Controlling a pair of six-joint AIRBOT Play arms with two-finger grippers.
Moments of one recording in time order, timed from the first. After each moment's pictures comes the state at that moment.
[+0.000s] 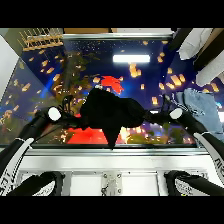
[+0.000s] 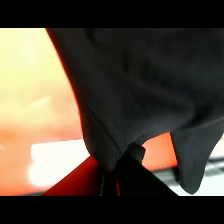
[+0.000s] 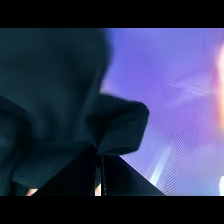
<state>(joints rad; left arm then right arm) -0.22 -1.15 0.76 1.19 -0.94 -1.72 0.07 -1.26 0.70 -0.90 0.65 1.53</state>
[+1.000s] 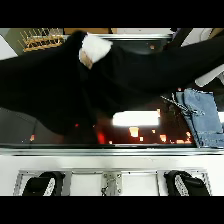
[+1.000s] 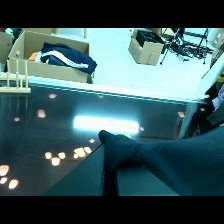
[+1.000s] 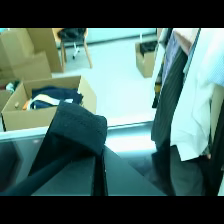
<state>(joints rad) 0.03 -0.42 1.44 1.39 -1.13 -1.72 -0.25 -0.68 1.50 -1.24 0.84 1.51</state>
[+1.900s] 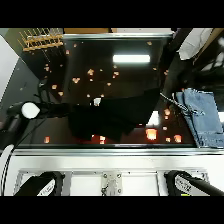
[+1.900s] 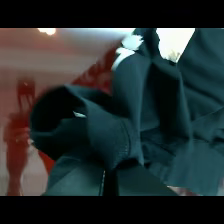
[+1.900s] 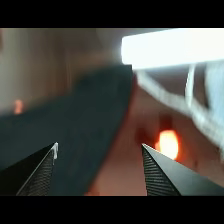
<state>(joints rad) -0.11 -1.01 0.84 1.29 -0.94 -1.72 -0.20 -1.23 1.35 -1.24 1.16 1.52</state>
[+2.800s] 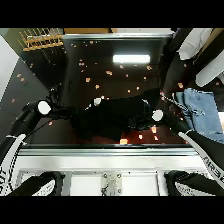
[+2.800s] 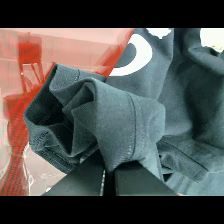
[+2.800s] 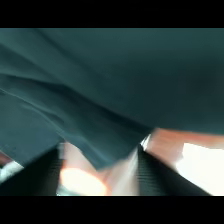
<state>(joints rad) -0.12 -1.15 0.83 1.29 -0.89 -1.71 0.35 -1.35 0.76 -0.92 0.74 1.58</state>
